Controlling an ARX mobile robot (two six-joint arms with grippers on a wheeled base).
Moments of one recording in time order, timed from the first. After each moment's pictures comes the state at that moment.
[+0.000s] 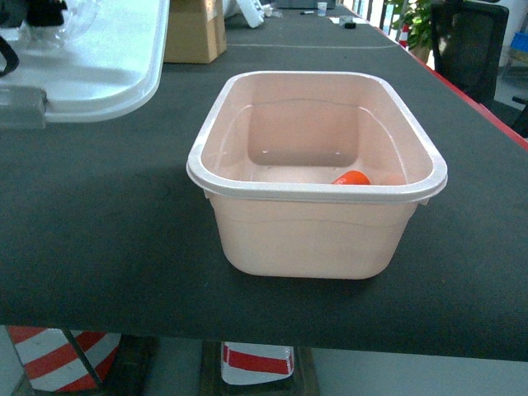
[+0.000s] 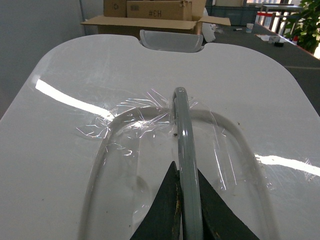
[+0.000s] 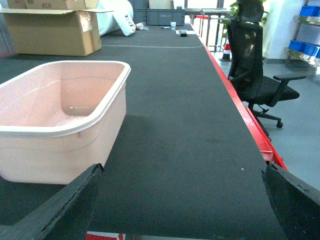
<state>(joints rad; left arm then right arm) -0.08 1.87 1.21 0.65 -0.21 -0.02 0.00 0.00 0.01 -0.01 0.00 0.00</state>
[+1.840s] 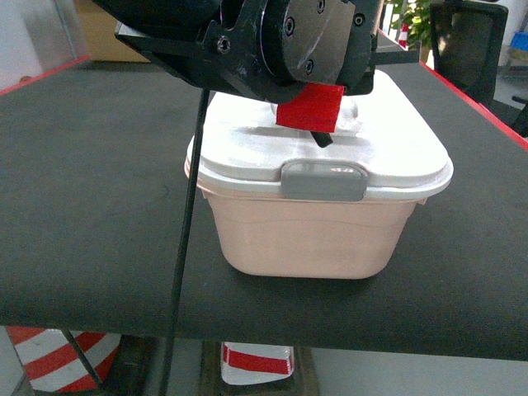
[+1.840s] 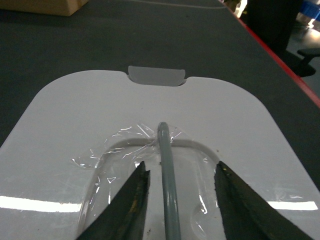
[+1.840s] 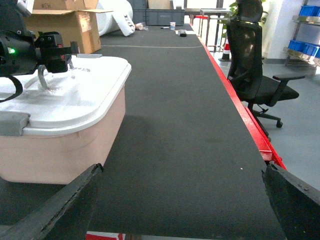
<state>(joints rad) -0.62 2.15 1.52 0.42 -0.49 -0.21 0.00 0.00 0.01 -0.01 0.00 0.00</state>
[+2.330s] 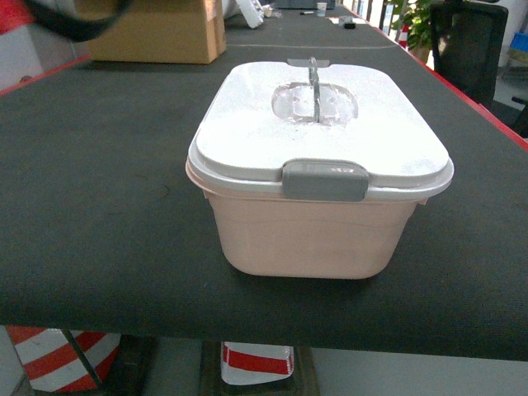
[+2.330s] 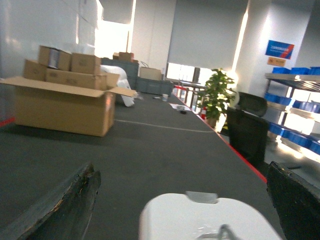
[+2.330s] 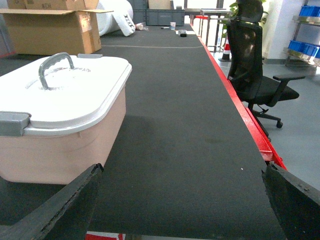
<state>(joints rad) -0.47 1.58 0.86 1.03 -0.34 -0.06 0.00 0.00 0.01 -0.01 0.00 0.00</state>
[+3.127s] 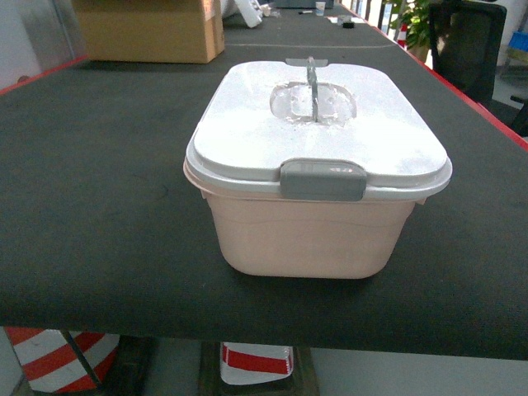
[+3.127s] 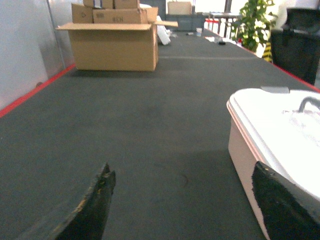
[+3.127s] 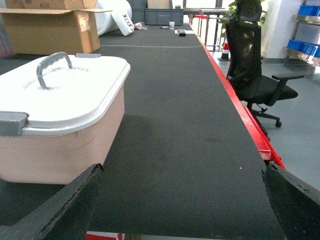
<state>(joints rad) -0.03 0.91 0.32 0.61 -0.01 0.00 0.00 0.00 0.01 -0.01 0.00 0.00</state>
